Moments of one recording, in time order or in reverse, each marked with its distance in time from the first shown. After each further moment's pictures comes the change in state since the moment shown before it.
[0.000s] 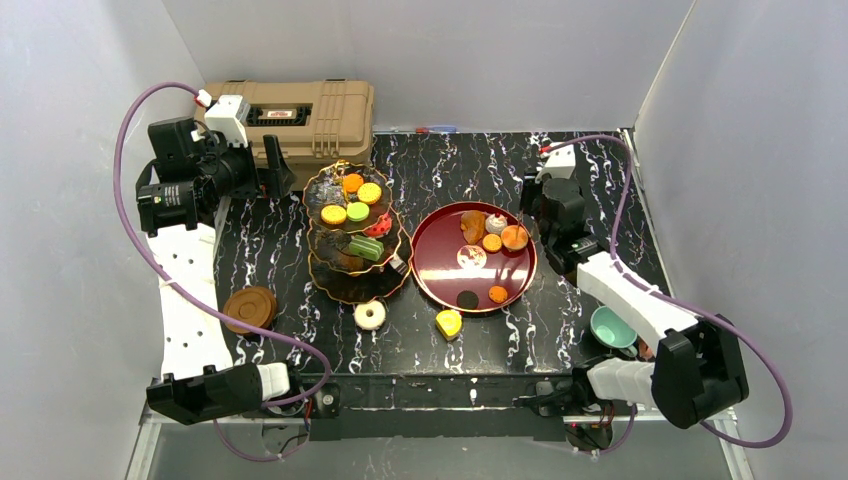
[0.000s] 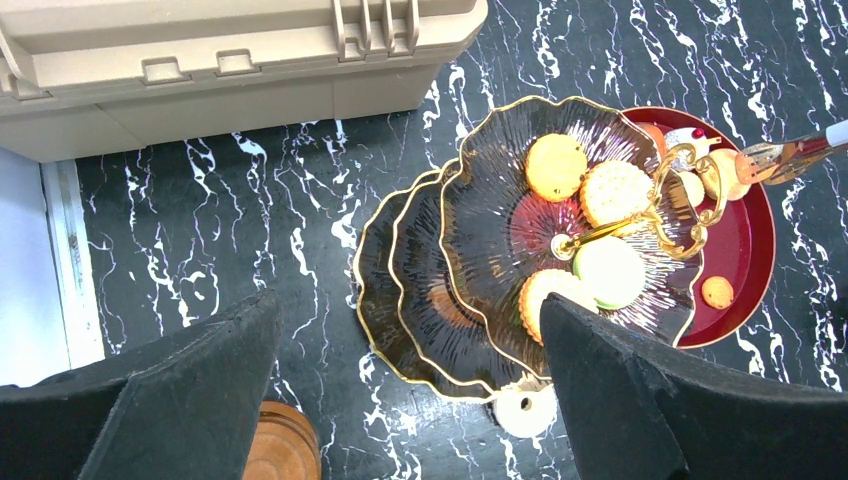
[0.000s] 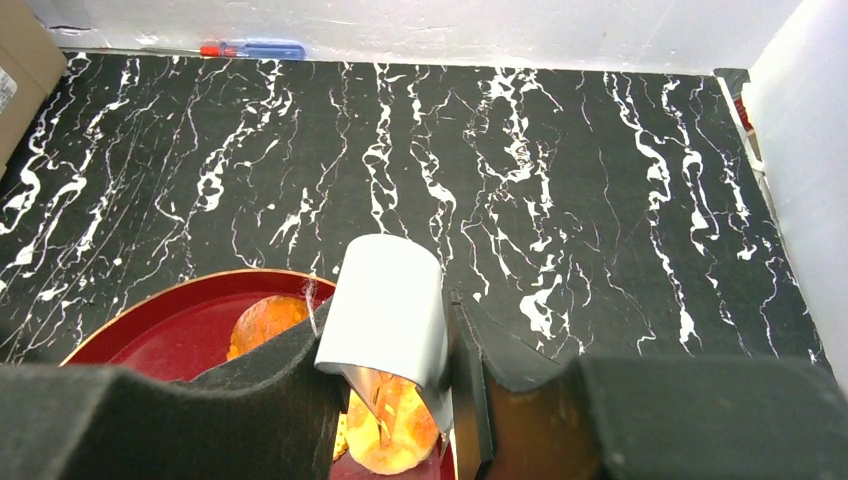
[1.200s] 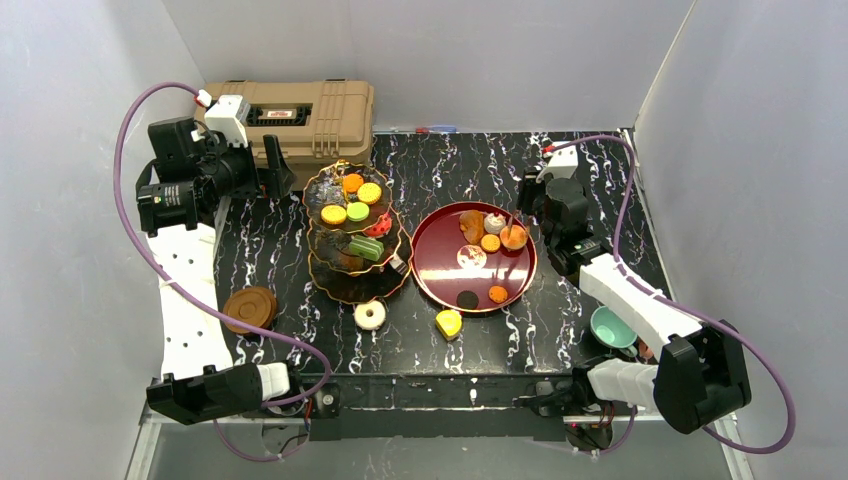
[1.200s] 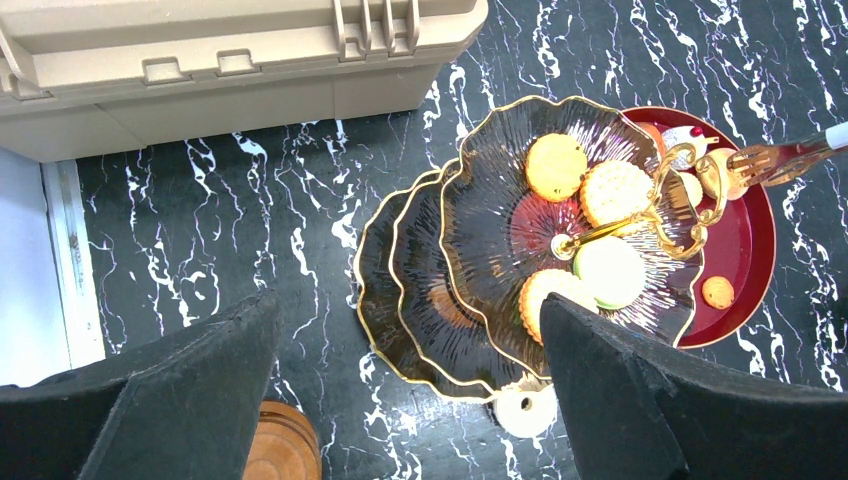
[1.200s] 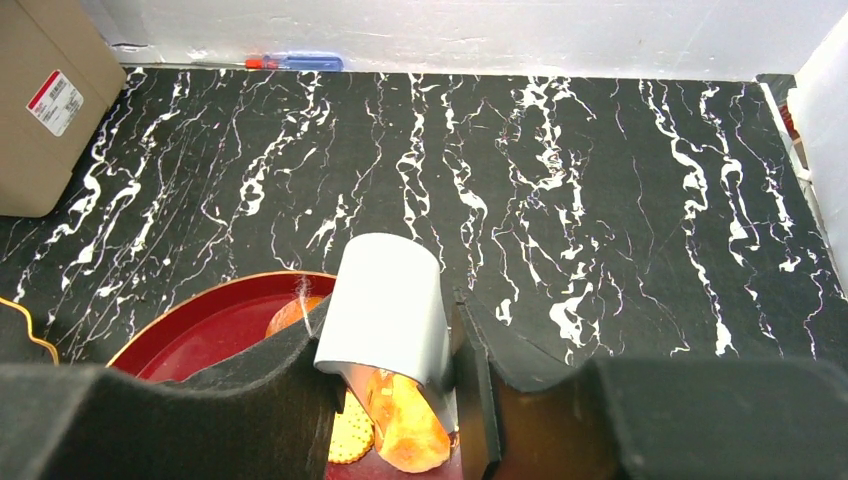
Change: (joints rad) left arm 0.000 0.000 0.000 0.000 -0.001 0.001; right arm -0.006 -0.019 0.000 0.007 -0.065 0.038
